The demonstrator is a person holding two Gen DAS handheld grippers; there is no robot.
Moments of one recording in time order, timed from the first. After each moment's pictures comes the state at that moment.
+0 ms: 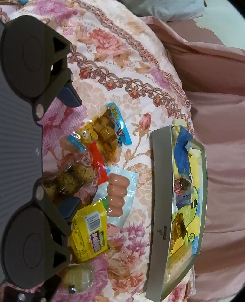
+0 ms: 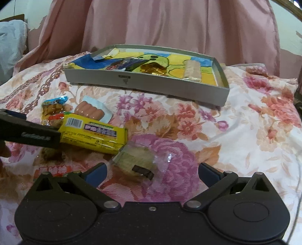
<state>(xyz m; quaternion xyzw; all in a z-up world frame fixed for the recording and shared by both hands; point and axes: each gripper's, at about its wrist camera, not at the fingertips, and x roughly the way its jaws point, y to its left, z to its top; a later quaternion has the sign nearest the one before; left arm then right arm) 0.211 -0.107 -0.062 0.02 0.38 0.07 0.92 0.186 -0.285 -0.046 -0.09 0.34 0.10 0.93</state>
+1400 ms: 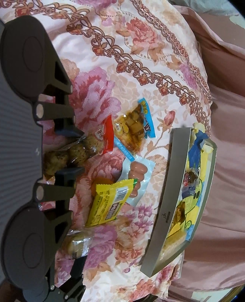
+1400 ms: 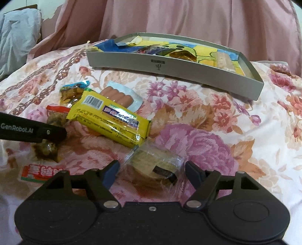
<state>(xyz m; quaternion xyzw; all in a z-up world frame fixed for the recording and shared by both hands) 0.168 -0.077 -0.053 -0.09 0.42 -0.01 0.91 0.179 -0.249 -0.064 -0.10 0.37 0.14 0.91</state>
